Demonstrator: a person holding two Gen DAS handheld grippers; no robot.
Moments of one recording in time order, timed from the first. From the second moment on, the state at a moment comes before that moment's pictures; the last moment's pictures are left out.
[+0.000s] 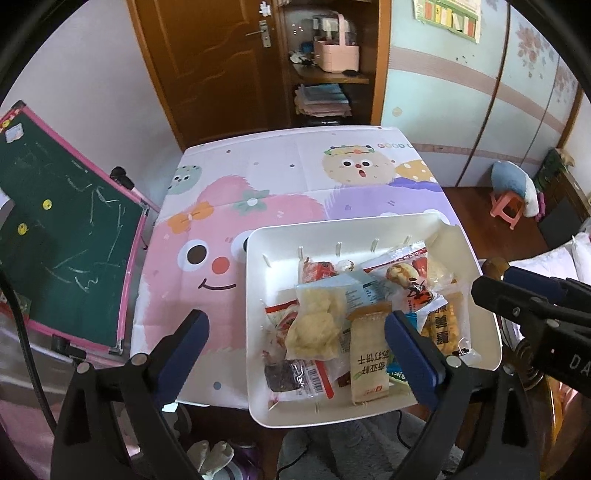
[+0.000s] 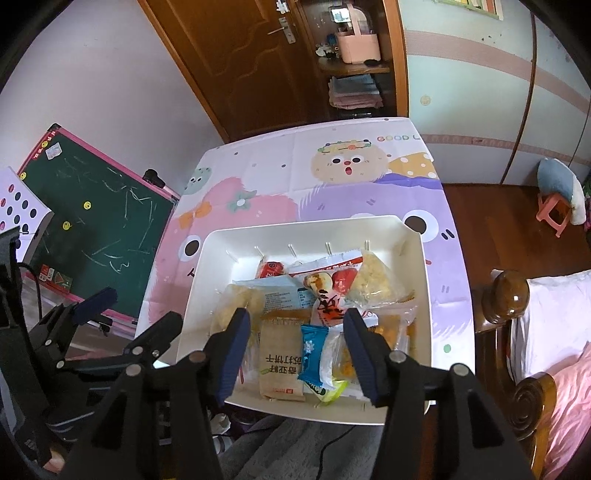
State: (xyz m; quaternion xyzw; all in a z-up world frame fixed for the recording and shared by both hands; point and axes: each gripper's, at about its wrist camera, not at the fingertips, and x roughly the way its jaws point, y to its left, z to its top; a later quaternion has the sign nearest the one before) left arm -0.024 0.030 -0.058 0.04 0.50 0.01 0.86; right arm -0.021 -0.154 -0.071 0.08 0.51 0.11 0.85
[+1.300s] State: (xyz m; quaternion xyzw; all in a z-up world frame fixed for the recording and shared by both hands) left arm -0.014 0.066 0.020 0.00 0.46 0.03 0.89; right arm -0.025 -0.124 0.008 0.06 0.43 0.08 0.90
